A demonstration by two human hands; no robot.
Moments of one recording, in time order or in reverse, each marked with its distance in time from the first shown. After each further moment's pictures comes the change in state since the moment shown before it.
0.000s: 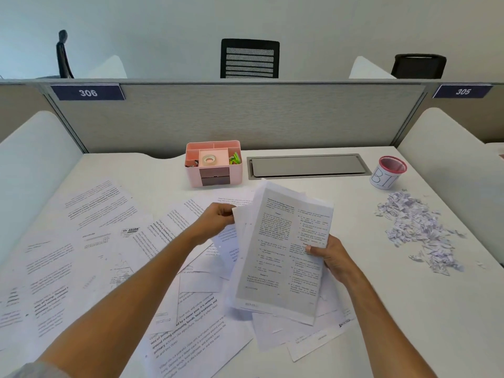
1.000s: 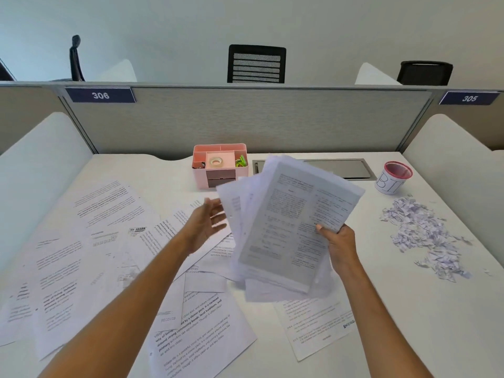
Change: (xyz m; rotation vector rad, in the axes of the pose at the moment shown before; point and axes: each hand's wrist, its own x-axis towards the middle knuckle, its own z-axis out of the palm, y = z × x) left_hand -0.025 -0.018 -0.022 -0.626 0.041 -0.017; right_hand -0.006 -0.038 0.031 0.096 0.270 -0.224
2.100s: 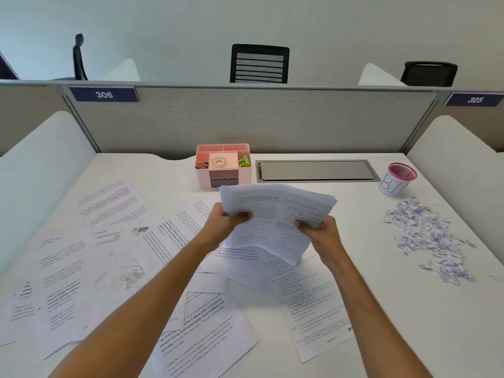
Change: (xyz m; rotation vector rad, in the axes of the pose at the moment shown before) left_hand -0.002 0.012 0.043 0.202 0.103 0.143; right_hand -0.010 -0.030 0.052 -0.134 -0.268 -0.113
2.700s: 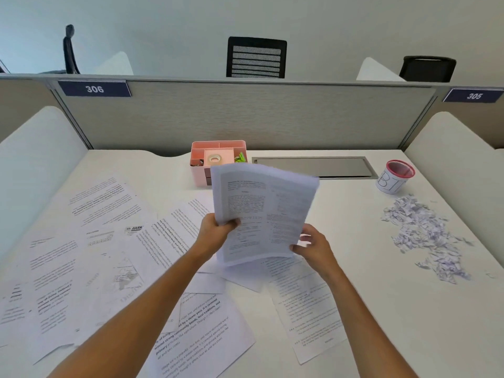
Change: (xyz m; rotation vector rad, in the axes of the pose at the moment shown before) left_hand 0.004 -0.045 -0.007 0.076 0.145 -0.045; right_hand -0.003 0.065 -0.020 -0.365 0.035 0.198
